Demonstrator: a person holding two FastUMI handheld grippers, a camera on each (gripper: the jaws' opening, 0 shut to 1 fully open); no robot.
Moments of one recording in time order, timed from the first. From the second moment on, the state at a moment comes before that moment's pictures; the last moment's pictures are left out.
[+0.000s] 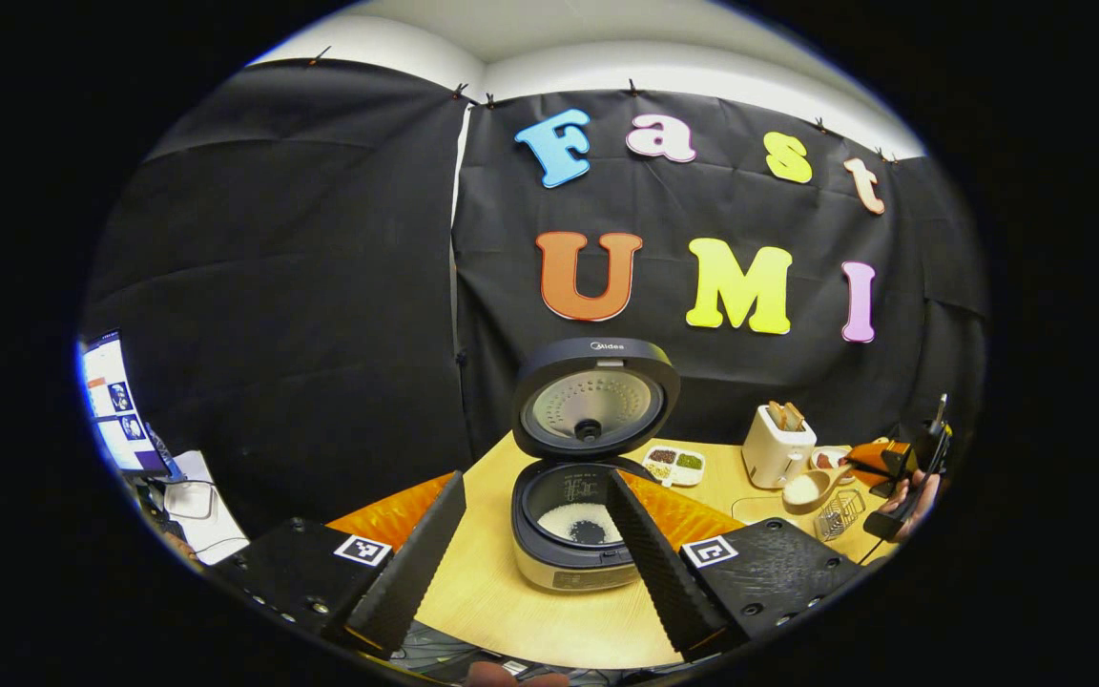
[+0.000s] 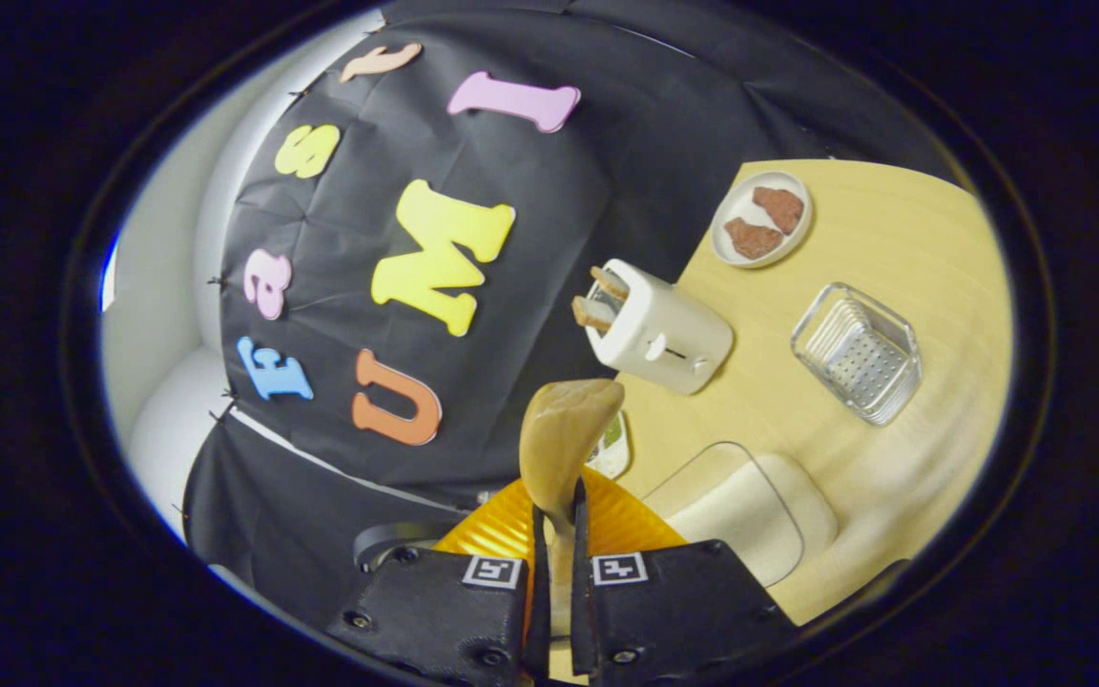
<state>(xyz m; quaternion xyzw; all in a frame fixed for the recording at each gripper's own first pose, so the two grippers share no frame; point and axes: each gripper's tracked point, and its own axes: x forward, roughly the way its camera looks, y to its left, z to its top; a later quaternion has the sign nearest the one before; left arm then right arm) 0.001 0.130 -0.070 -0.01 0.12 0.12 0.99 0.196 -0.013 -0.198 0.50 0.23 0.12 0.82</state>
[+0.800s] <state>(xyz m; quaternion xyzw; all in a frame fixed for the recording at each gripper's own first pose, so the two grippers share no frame) -0.059 0.209 -0.057 -0.04 0.06 0.21 0.97 0.212 0.246 -0.143 0.40 0.27 0.29 0.83</state>
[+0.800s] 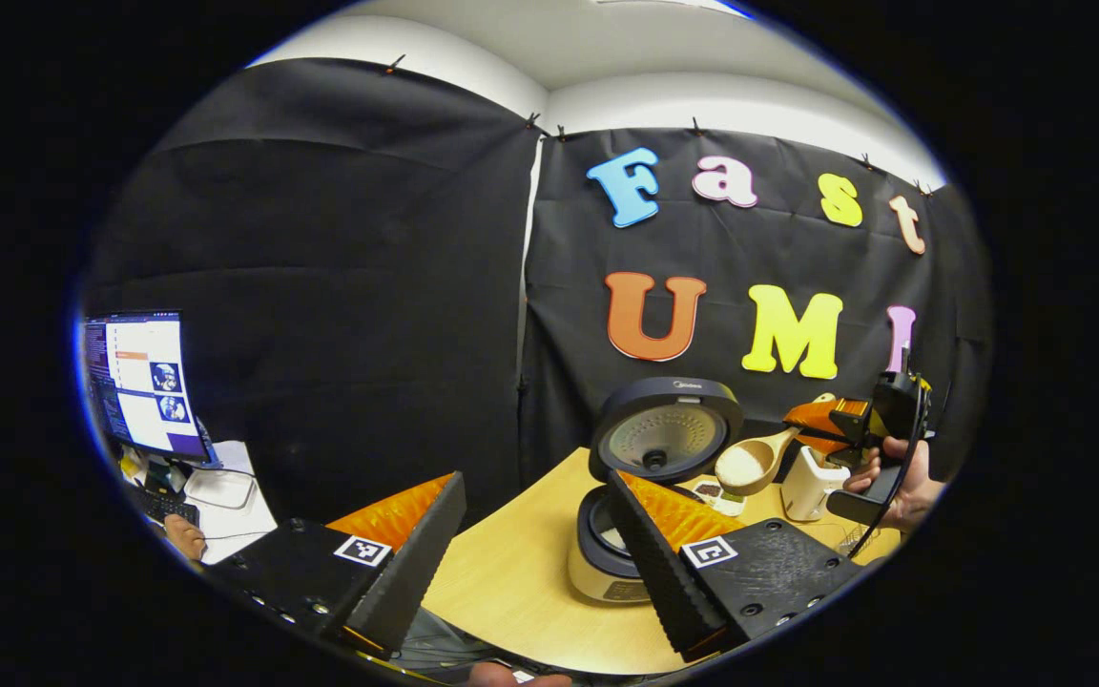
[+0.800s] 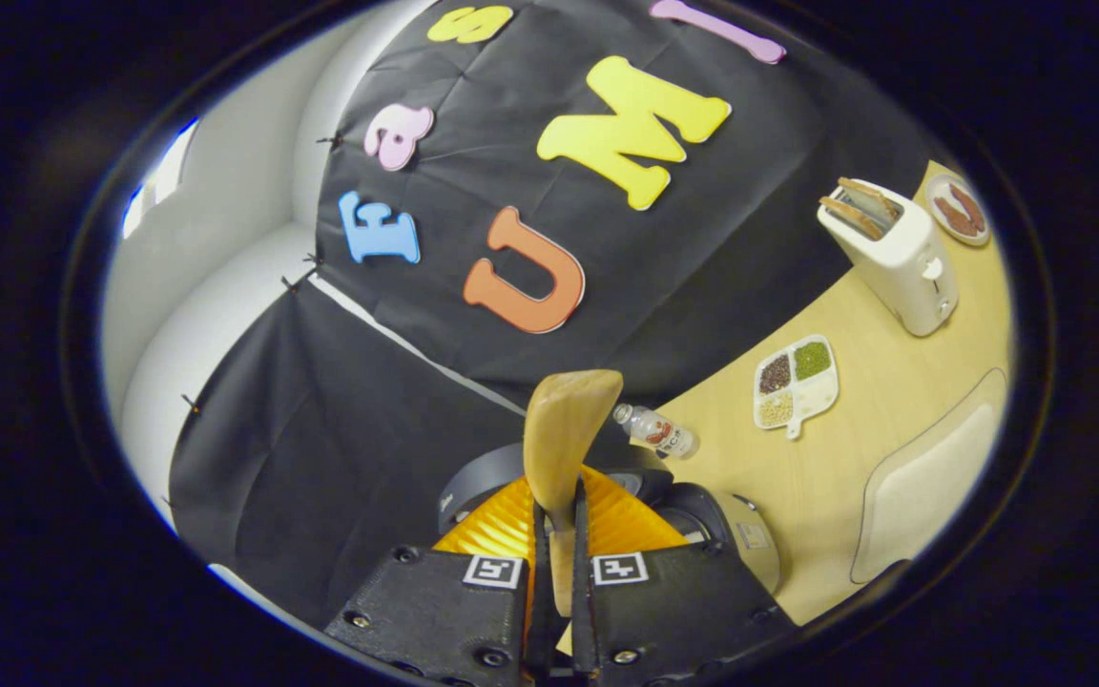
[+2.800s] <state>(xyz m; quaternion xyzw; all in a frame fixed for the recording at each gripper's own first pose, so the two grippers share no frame) -0.071 0.258 -0.102 -0.09 0.09 0.26 0.96 0.227 0.315 -0.194 0.01 0.21 0.29 0.93</state>
